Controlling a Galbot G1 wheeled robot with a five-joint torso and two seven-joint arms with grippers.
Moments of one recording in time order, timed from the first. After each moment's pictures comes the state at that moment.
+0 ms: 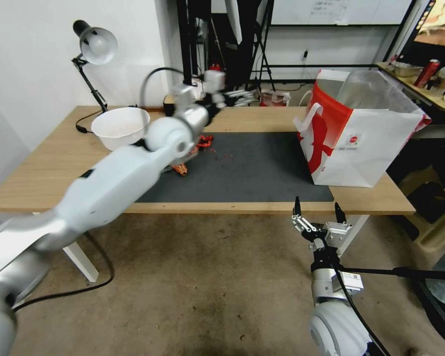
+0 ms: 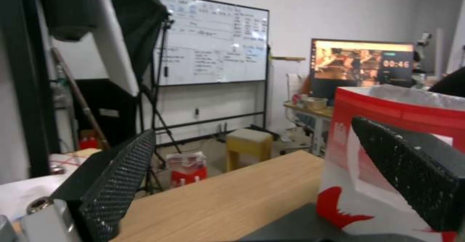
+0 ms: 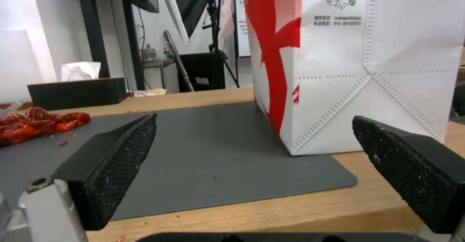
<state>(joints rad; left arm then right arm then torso) 0.20 -0.94 0.31 -1.60 -1.08 0.09 -0.10 -1.53 1.31 0.35 2.05 0.15 0.21 0.39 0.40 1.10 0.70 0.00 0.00</state>
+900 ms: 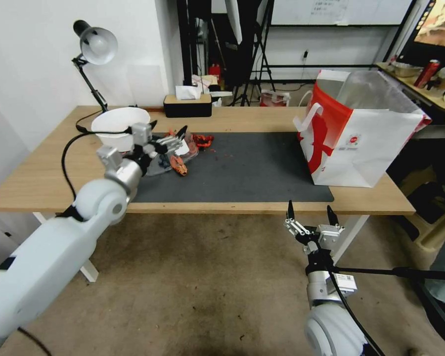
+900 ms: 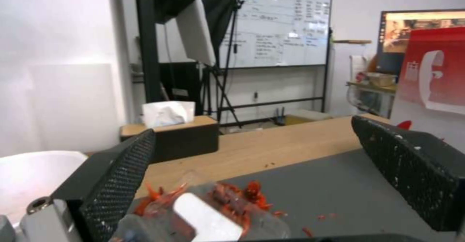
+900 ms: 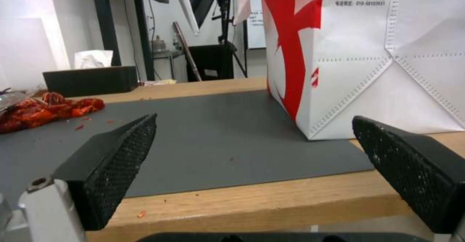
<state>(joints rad) 0.82 -0.80 -0.14 -1.86 -0.86 0.05 -0.09 -1.53 1.31 0.33 2.03 0.15 0.20 0.37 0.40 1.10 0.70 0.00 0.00</state>
